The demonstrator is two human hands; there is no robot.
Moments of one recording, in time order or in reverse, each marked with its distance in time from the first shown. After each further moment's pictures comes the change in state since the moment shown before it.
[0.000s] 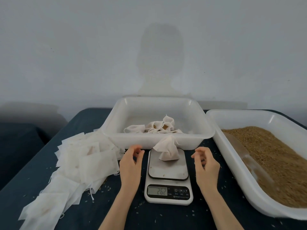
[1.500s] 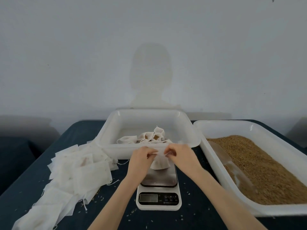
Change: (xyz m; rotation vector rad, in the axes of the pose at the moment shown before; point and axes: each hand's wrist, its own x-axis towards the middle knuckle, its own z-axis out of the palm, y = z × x) left_hand 0.031 0.059 0.019 0.181 -0.401 0.230; right_hand 0.060 -0.072 -0.006 -0.376 -0.590 -0.101
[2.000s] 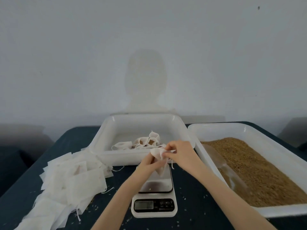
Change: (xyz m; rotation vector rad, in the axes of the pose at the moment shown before) left_hand -0.008 0.032 0.002 -0.824 -0.381 -0.206; right_hand -0.003 -0.020 -0.038 0.166 -0.004 0.052
